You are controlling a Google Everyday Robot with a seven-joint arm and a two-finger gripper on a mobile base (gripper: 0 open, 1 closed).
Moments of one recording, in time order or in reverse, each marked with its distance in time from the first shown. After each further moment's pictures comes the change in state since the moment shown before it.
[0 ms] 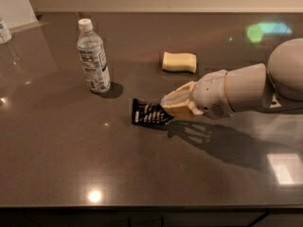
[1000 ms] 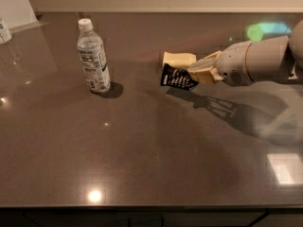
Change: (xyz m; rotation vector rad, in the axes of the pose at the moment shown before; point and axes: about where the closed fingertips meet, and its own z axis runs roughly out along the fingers) arm 0.006 -0.114 -0.043 0.249 0.014 0.055
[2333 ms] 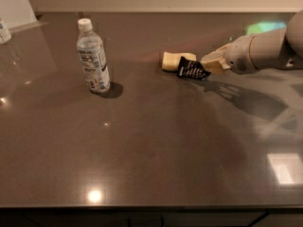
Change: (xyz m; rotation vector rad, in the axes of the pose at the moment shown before) arm 0.024 -0.074 0.012 0.095 0.073 0.019
